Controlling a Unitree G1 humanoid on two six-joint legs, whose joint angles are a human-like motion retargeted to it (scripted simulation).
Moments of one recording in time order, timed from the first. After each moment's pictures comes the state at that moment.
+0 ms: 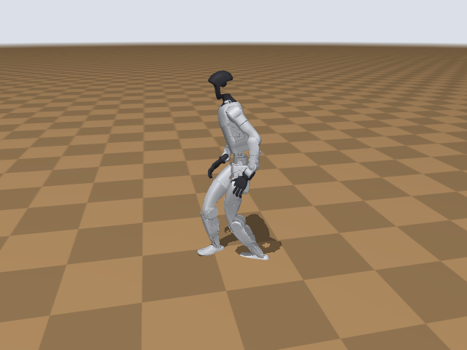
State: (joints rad) left arm 0.38 0.31 -0.56 0.76 0.28 -0.43 0.36; right arm 0.19 -0.59 0.60 0.62 -0.44 -0.38 -0.55; waist 0.11 0.06 0.21; left_leg -0.12 -0.40 -0.24 0.67 -0.66 0.11; right_leg -0.66 0.25 0.39 0.88 -0.49 0.07
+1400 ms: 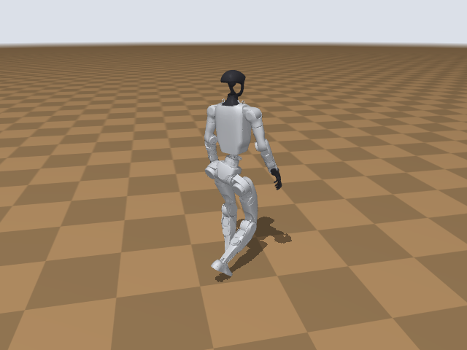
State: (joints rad) left arm 0.06 0.26 -0.40 1.18 0.10 -0.13 0.02; right arm -0.10 -0.26 0.45 1.09 -0.20 -0.09 -0.08; waist -0.07 -0.27 -0.24; left_leg -0.58 -0.33 0.27 0.57 -0.45 0.13; right_leg -0.50 -0.24 0.12 1.41 -0.46 0.18
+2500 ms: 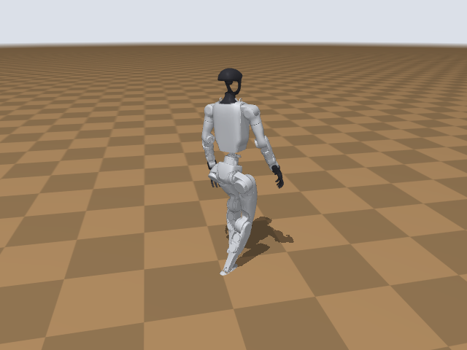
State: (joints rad) left arm 0.07 0.28 -0.45 1.20 0.19 -0.09 -0.03; right arm -0.15 -0.26 0.44 1.15 -0.24 -0.05 -0.07; waist 0.07 -0.08 -0.28; left_leg -0.85 0.06 0.19 0.78 -0.50 0.01; right_leg -0.44 0.11 -0.02 0.63 -0.63 -0.03
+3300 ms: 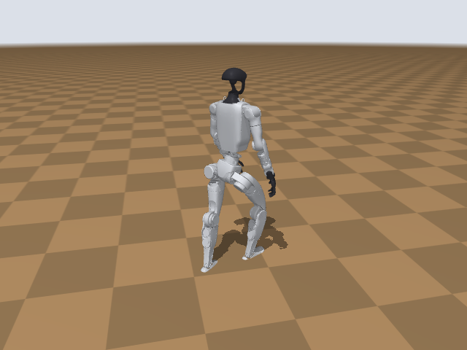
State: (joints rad) left arm -0.15 0.28 -0.51 1.11 0.21 -0.11 -0.01; right arm -0.05 -0.24 0.44 1.20 -0.25 -0.04 0.02; waist -0.07 -0.16 -0.28; left_leg -0.02 -0.27 0.17 0.02 -0.40 0.08; right_leg -0.86 -0.12 0.01 0.82 -0.54 0.09
